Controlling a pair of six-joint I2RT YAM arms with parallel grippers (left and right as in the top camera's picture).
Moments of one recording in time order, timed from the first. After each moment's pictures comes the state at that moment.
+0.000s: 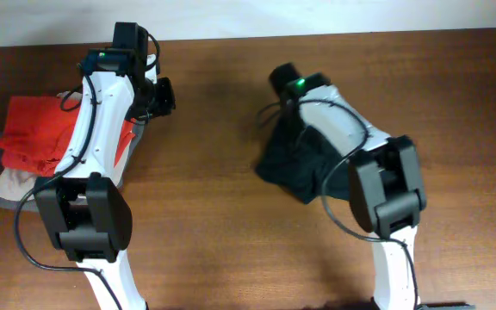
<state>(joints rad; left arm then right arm) -0.07 2.09 1.95 -1.17 0.11 -0.25 0.34 2.25 1.84 -1.09 0.16 0.24</state>
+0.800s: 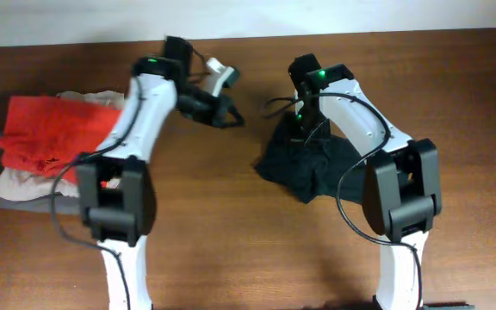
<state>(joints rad) -0.24 2.25 1.96 -1.11 0.87 0.32 0.28 2.19 1.81 -1.15 -0.18 0.36</state>
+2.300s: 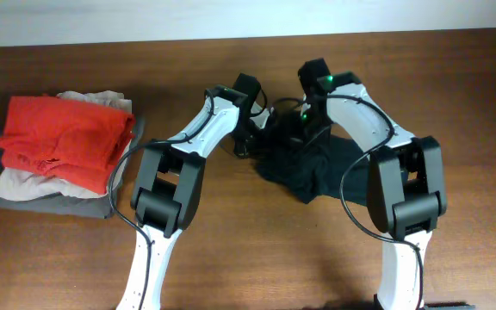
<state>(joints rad) -0.46 2.44 1.94 -0.98 0.62 -0.23 0.25 2.19 1.69 -0.98 -0.31 0.51</state>
